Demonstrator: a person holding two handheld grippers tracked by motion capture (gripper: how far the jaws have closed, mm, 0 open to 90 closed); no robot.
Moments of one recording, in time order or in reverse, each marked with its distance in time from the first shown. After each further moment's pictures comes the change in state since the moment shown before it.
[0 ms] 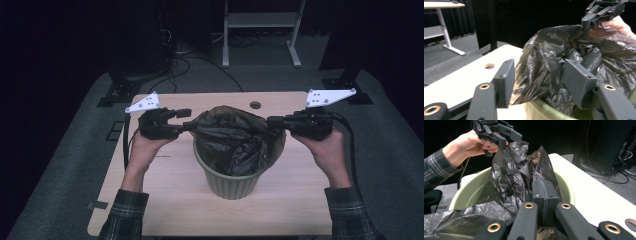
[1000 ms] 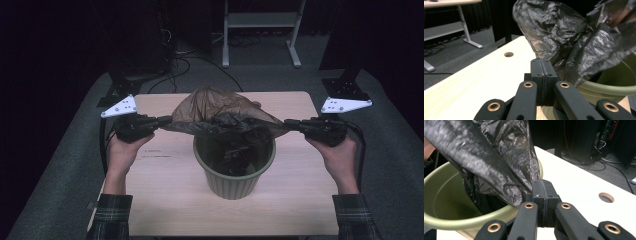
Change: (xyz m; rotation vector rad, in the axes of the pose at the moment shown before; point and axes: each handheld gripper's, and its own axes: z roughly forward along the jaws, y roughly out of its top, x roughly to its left) left arm 0.010 -0.012 -0.052 0.060 0.121 0.039; right arm -0.022 -0.043 -0.024 -0.002 -0.140 0.089
